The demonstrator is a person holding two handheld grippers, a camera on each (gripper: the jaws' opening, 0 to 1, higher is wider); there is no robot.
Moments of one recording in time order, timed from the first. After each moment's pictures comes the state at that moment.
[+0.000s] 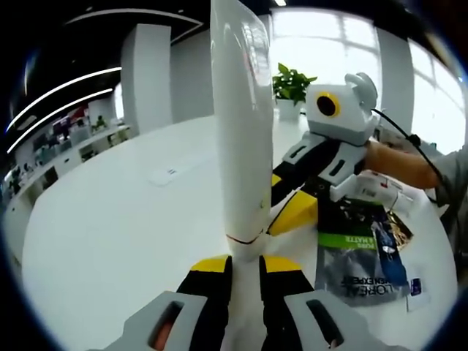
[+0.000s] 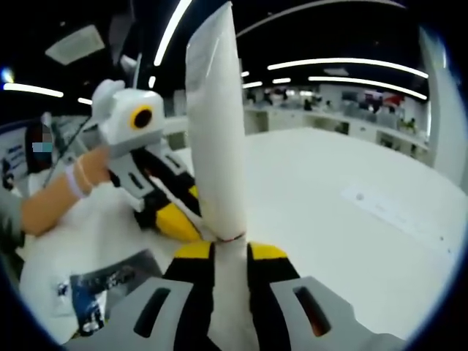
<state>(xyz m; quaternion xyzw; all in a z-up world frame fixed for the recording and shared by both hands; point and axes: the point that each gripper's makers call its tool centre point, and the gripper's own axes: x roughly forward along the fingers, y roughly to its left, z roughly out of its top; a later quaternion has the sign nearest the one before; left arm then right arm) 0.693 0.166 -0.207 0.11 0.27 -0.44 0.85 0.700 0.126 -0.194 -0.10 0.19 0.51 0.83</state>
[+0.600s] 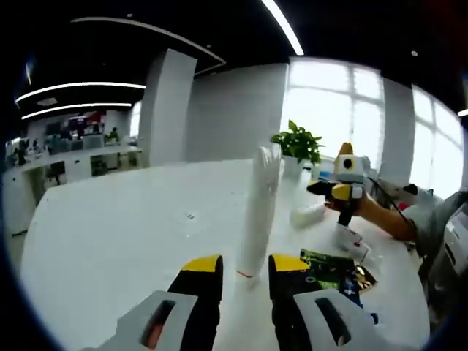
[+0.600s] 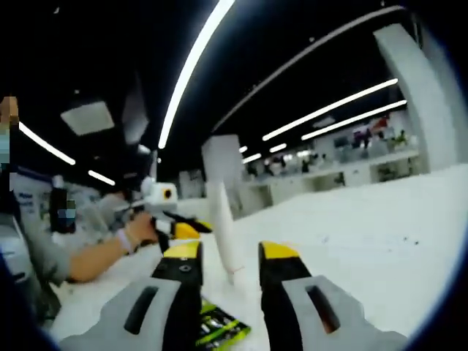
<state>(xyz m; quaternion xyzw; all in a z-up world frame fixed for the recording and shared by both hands) 0.674 0.201 -0.116 -0.02 0.17 -0.44 0.88 0.659 0.000 -0.071 0.10 -0.01 0.50 0.86</state>
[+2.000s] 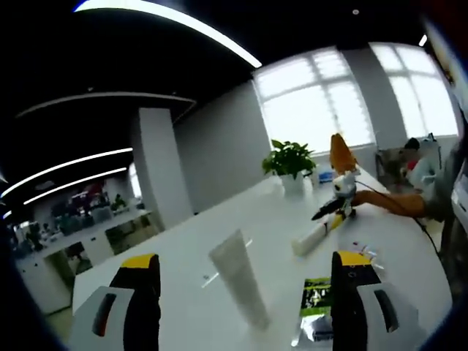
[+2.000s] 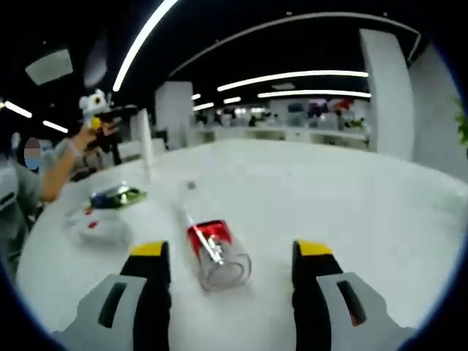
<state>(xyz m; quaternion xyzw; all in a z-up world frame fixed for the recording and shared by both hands) 0.658 0.176 -0.028 0.11 0.03 -0.43 0.89 0.674 -0.201 -0.193 -0.06 0.15 0.39 0.91</state>
